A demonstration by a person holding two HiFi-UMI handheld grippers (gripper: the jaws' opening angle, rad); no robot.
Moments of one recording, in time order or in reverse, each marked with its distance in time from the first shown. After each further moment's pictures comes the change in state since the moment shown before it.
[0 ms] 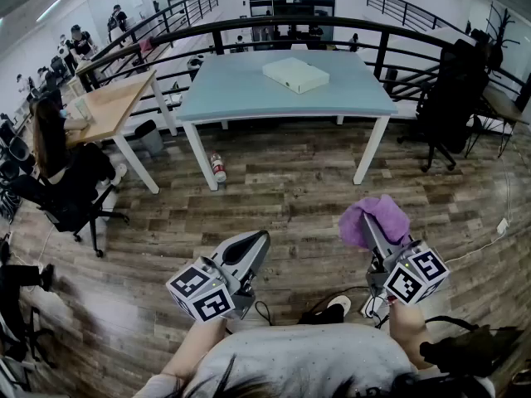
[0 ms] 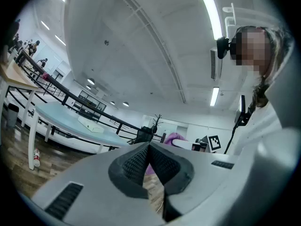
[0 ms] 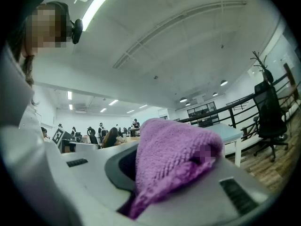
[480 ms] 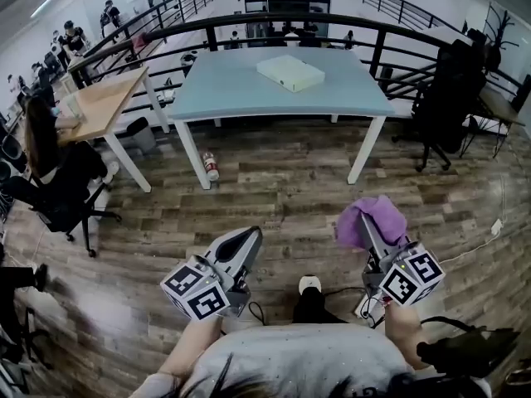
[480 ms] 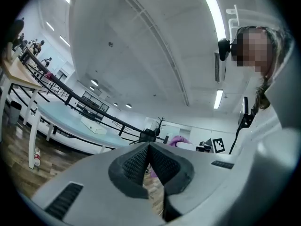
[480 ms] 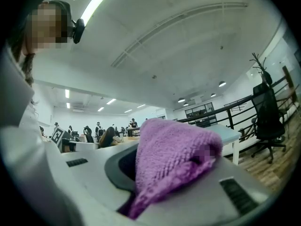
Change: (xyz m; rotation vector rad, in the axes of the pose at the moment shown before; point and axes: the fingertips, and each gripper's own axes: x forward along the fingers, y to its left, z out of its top) left arm 0.011 0.025 0.008 -0.020 -0.030 0.029; right arm 0.015 -0.013 0.001 -0.006 -0.004 -0.029
